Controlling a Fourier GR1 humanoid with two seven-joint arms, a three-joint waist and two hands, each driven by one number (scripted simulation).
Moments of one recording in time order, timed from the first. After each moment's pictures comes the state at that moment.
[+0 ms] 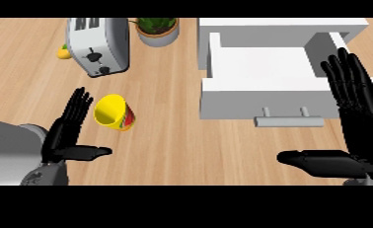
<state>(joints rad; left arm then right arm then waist) -0.14 0.19 0.21 -0.99 0.08 -0.29 -0.51 -0.04 -0.15 -0.07 -1.99 0.00 0.11 -0.01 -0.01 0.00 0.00</state>
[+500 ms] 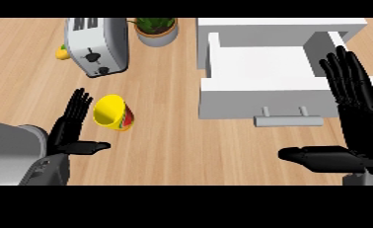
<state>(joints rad) -0.35 0.26 0.27 -0.48 0.03 -0.32 -0.81 -0.06 -0.15 -0.09 -1.95 0.00 0.14 -0.04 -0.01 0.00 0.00</state>
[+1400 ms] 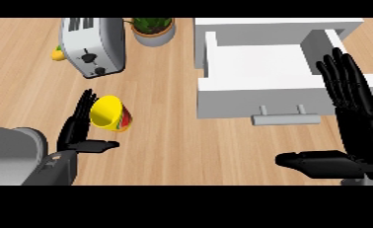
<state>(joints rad) -0.49 0.27 0.28 -0.19 -0.03 -0.26 -0.96 -0.05 -0.13 -0.07 -1.98 0.01 0.15 -0.02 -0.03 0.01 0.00</state>
